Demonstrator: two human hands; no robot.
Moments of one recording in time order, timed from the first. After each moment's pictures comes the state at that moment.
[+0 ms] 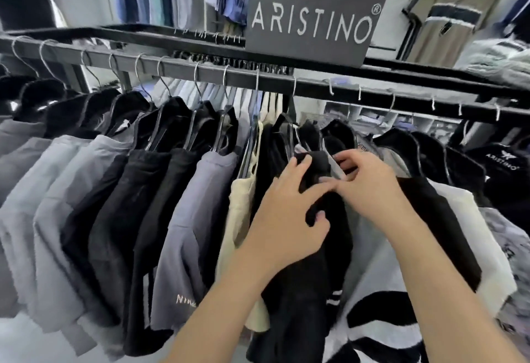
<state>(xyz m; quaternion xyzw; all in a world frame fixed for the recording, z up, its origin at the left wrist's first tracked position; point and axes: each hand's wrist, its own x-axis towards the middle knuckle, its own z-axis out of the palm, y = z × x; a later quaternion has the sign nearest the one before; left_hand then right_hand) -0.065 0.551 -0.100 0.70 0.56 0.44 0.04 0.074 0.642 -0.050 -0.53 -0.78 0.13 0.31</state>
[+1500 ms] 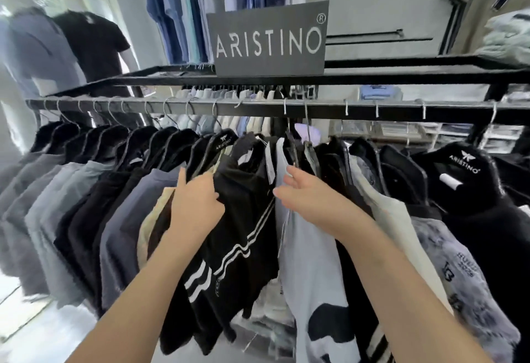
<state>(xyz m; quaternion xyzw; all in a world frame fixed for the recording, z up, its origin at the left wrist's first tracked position) -0.034 0.586 -0.062 0.46 0.87 0.15 -0.12 0.155 0.672 -0.030 -0.35 -0.76 0.52 0.16</state>
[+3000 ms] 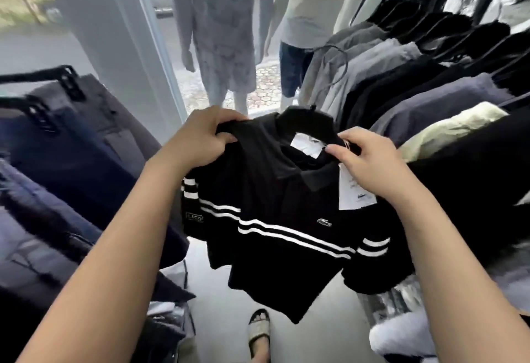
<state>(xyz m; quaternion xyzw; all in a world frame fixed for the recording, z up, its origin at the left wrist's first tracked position) -0.007 0.187 -0.088 0.10 0.94 0.31 -0.09 0.006 0.469 -0.116 0.12 -0.92 0.34 0.12</state>
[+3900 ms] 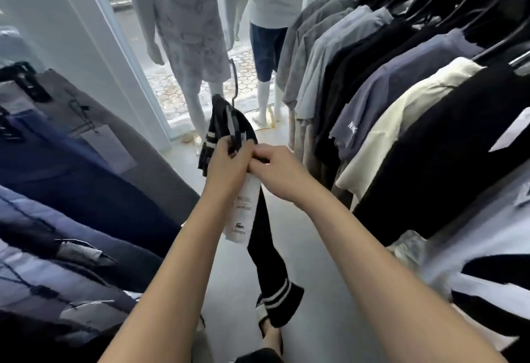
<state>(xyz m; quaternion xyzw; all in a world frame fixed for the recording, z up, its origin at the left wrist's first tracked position) 0.032 0.244 -0.161 -0.09 0.80 0.59 -0.04 0.032 0.357 -0.161 0.09 -0.84 0.53 -0.07</state>
